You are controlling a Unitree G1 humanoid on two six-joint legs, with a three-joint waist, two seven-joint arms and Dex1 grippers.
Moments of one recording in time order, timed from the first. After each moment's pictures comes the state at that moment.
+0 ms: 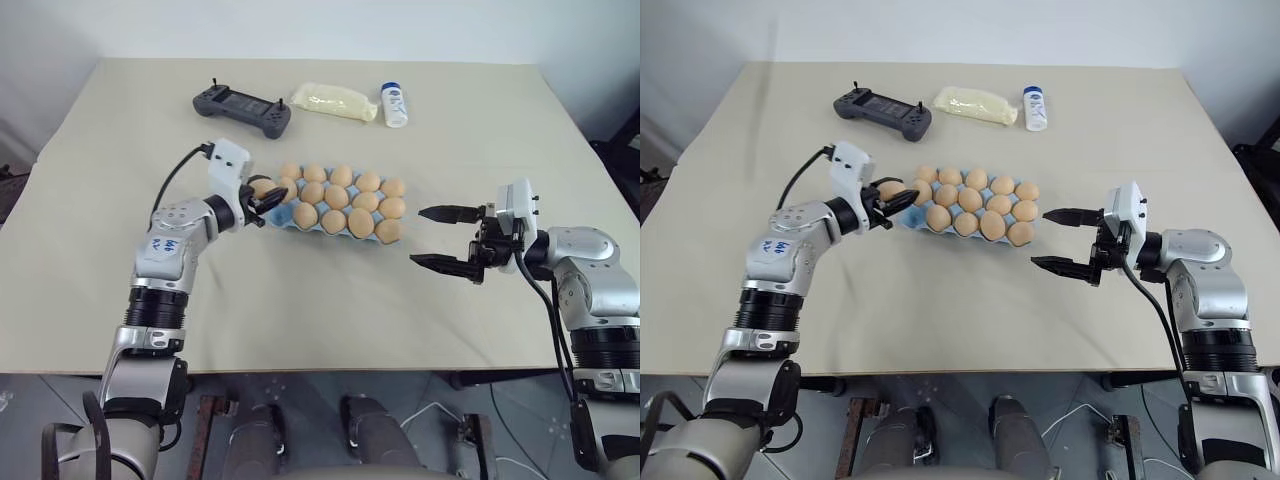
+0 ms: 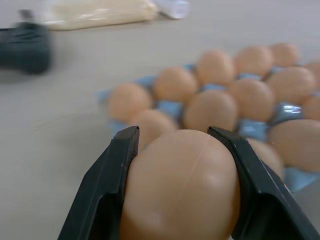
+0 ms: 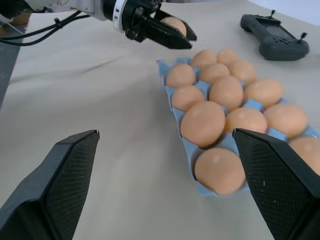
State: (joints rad) left arm -0.78 0.36 0.01 0.32 -0.21 0.50 -0.56; right arm -0.52 -0.69 -0.09 0.21 0.47 0.18 1.33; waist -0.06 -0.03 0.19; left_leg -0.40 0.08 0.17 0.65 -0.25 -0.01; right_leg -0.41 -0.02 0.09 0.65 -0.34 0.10
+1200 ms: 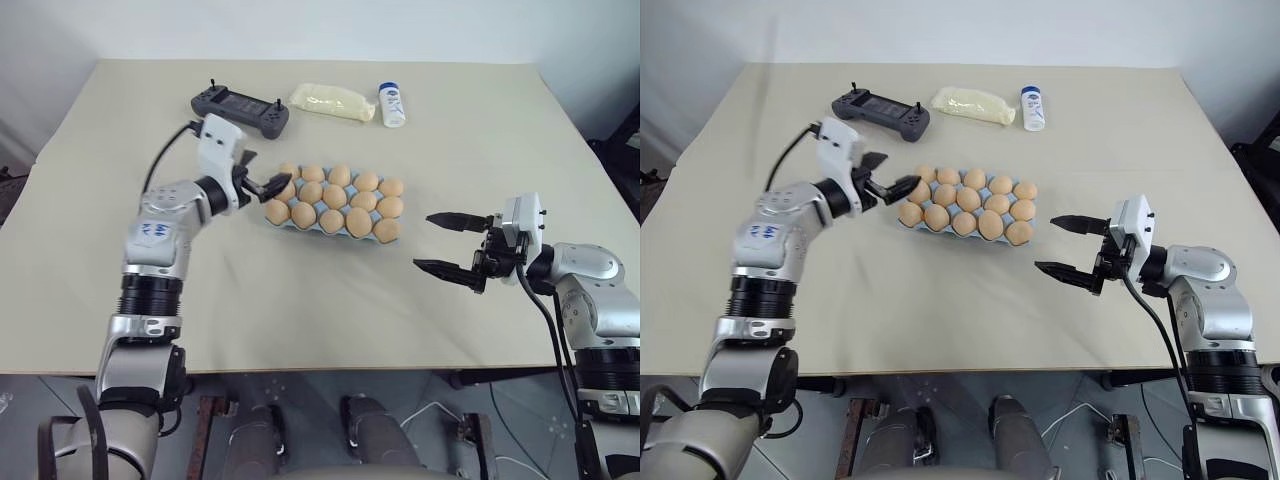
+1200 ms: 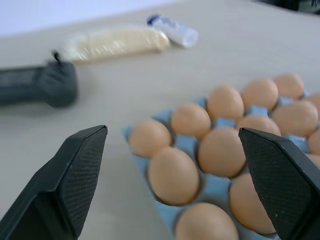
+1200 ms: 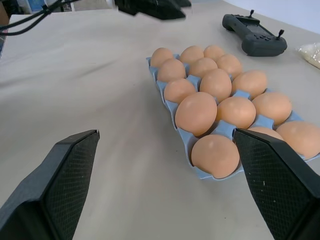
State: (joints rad) left arm -0.80 0.46 0.10 0.27 -0.22 0.47 -0.59; right arm -0.42 -0.69 -0.13 0.13 0.49 0.17 1.25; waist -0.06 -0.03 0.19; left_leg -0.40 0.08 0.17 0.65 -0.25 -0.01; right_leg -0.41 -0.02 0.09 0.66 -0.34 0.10
